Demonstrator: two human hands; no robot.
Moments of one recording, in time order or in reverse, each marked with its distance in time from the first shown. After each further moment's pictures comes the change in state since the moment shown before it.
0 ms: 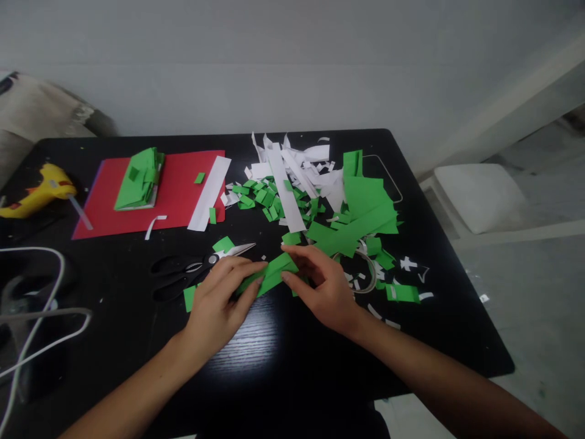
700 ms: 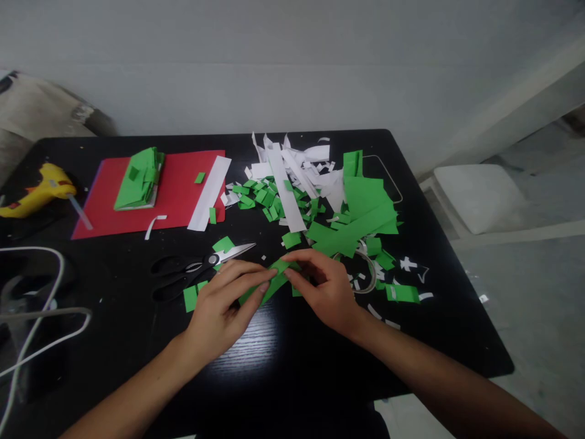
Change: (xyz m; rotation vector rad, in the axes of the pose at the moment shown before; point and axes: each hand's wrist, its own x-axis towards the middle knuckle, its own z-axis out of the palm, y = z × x) left_hand 0.001 0.003 0.000 -0.159 -0.076 0.018; right_hand 0.002 -0.002 -0.002 -0.069 0.027 -0.043
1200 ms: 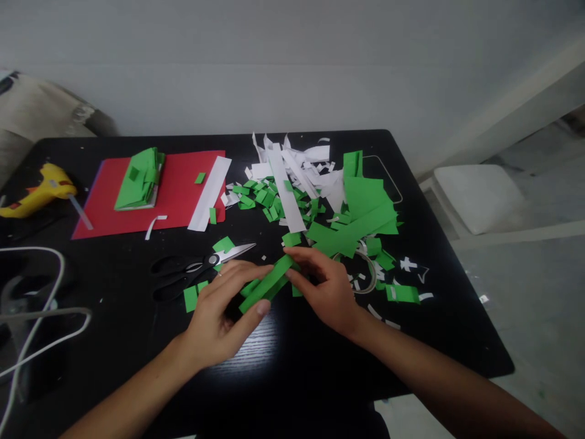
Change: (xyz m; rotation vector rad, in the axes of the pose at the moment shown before) left_hand -0.002 0.005 -0.007 -0.122 -0.036 -0.032; right_hand -0.001 0.004 0.000 0.021 0.003 0.024
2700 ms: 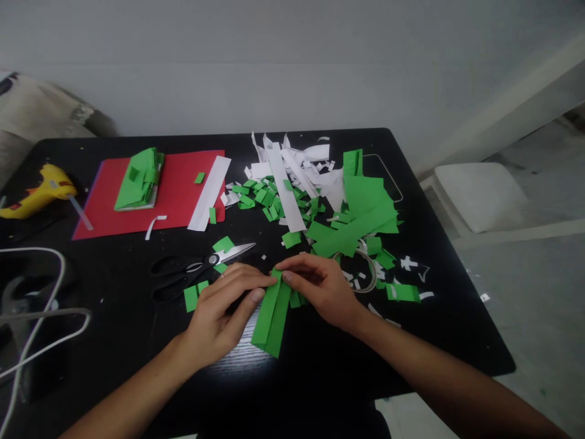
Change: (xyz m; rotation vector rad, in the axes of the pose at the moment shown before) left_hand 0.003 0.001 0.001 -0.049 -0.007 0.040; right_hand 0.005 -0.009 -0.004 0.217 -0.179 0.231
